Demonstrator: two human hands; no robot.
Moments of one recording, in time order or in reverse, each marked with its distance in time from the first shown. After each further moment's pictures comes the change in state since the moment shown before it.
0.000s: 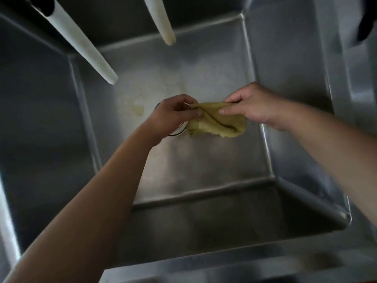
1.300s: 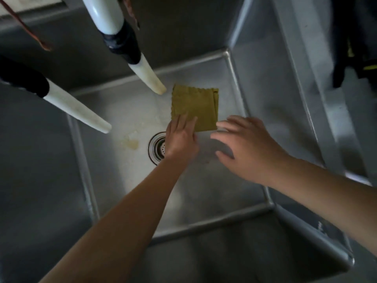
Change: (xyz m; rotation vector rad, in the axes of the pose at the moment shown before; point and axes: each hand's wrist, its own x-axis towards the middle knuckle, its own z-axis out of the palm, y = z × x) left_hand 0.081 -0.043 0.039 0.972 0.317 0.293; right_hand -0.028 -0.009 0.007 -0.841 0.227 -0.365
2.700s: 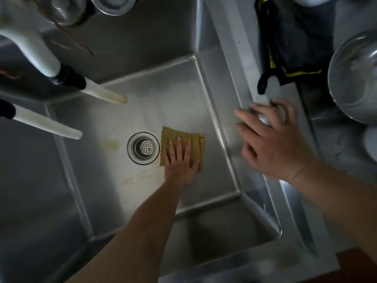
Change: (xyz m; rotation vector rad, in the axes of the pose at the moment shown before) left_hand -0.071 0.042 0.086 0.250 -0.332 -0.074; right_hand -0.087 0.088 -0.047 -0.441 0.317 -0.075
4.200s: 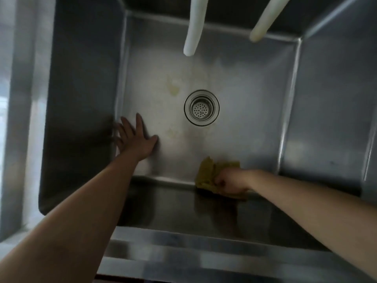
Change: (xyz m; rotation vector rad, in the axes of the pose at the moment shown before) left_hand -0.110 -0.228 -0.001 -0.464 -0.078 -0.718; right_hand 0.014 -0.213 0.140 0.412 -1.395 -0.267
